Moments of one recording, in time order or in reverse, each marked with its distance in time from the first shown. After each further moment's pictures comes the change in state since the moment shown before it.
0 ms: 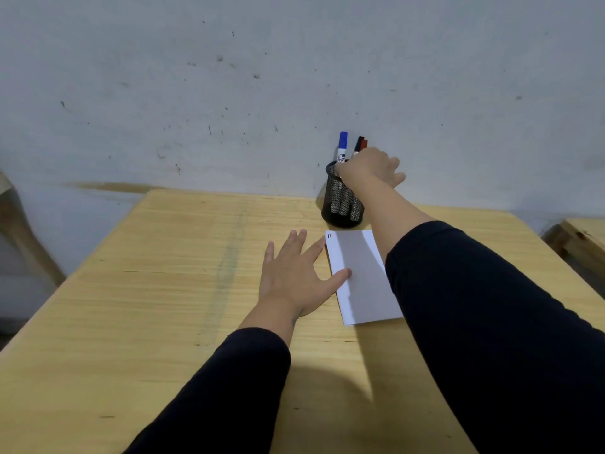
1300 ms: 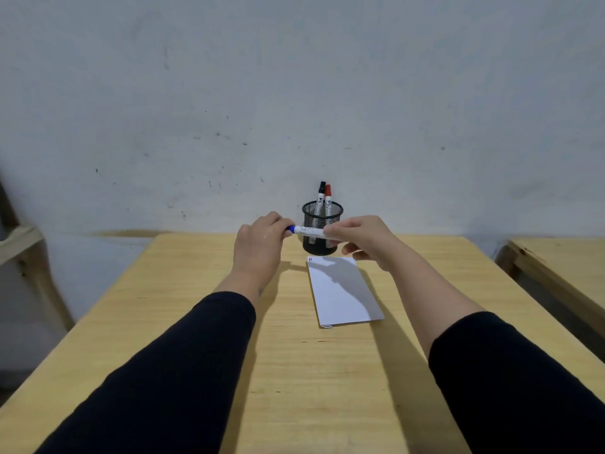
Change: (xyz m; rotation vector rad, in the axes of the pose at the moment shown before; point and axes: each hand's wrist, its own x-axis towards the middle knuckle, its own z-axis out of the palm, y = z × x) left_hand 0.015 -0.003 -0.078 0.013 0.596 0.274; right_hand -0.091 0.085 -0.081 0.740 -0.518 -0.168
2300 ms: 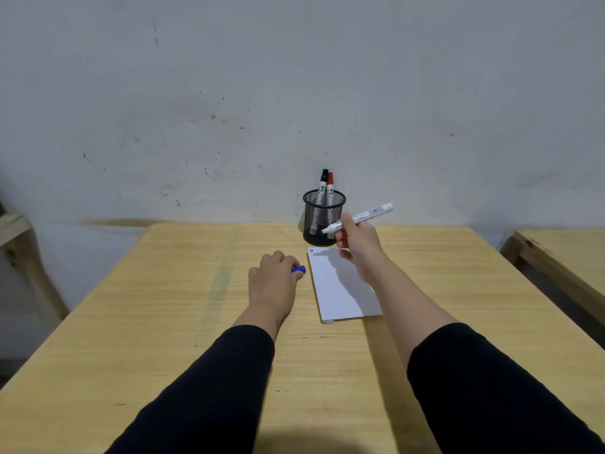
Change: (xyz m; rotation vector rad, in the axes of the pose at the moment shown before) left_hand -0.050 0.016 0.051 0.069 -0.387 -0.292; right_hand 0.029 0.039 0.037 0.379 0.239 0.073
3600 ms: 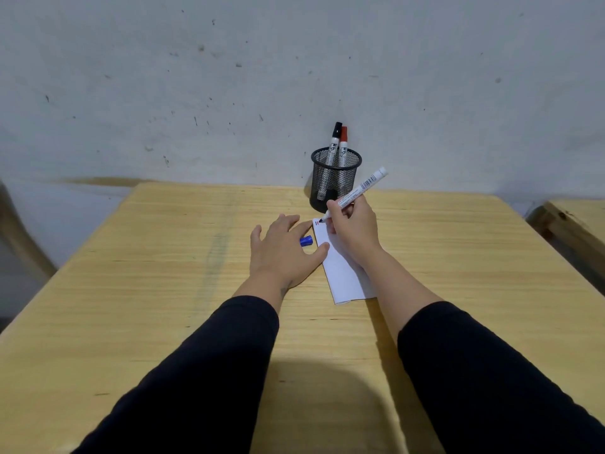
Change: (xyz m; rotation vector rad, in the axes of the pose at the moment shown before) left_hand 0.013 -0.004 0.017 -0.105 -0.101 0.012; right_hand 0.027 0.052 0.018 -0.371 0.088 -0.307
